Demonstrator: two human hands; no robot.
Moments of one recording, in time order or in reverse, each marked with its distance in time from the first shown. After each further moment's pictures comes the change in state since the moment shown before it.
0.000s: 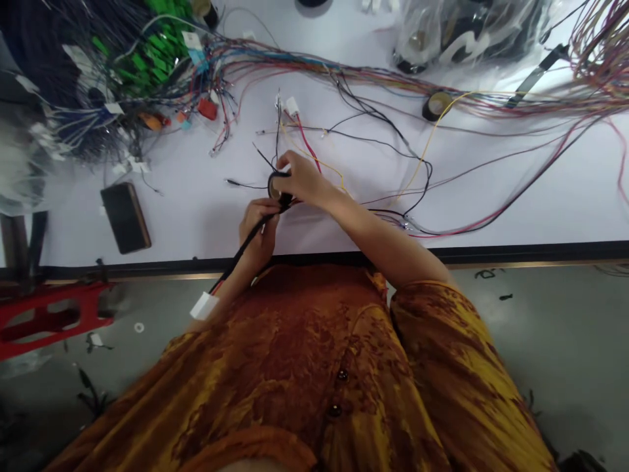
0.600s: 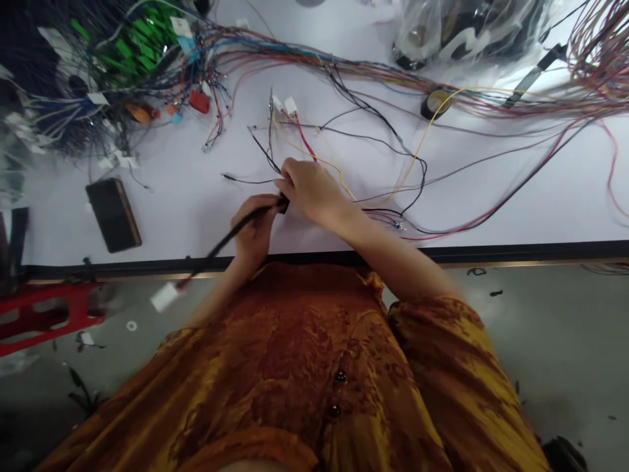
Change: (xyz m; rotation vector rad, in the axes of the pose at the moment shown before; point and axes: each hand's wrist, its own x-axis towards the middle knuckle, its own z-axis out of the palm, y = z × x) left_hand 0.007 0.009 0.010 -0.210 0.040 -0.167; right_hand -0.040 0.001 -0.013 -0.301 0.042 -0.201
